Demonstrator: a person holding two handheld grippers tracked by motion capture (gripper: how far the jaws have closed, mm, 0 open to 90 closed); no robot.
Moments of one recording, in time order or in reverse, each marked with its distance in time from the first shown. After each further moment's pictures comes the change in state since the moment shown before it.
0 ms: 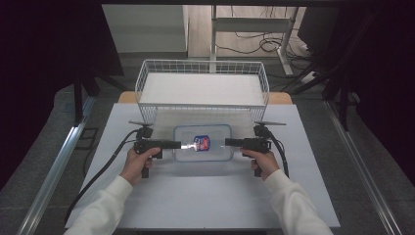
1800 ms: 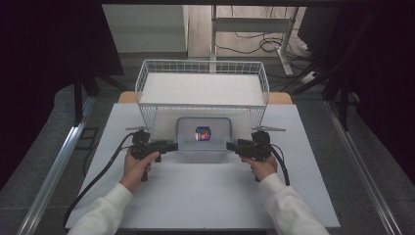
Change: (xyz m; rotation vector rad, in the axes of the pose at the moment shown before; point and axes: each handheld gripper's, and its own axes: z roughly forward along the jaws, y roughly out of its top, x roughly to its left) left arm -0.012 -0.024 -0.010 -0.093 0.149 0.129; right arm 0.020 -0.022 -0.005 -0.105 -0.232 -0.292
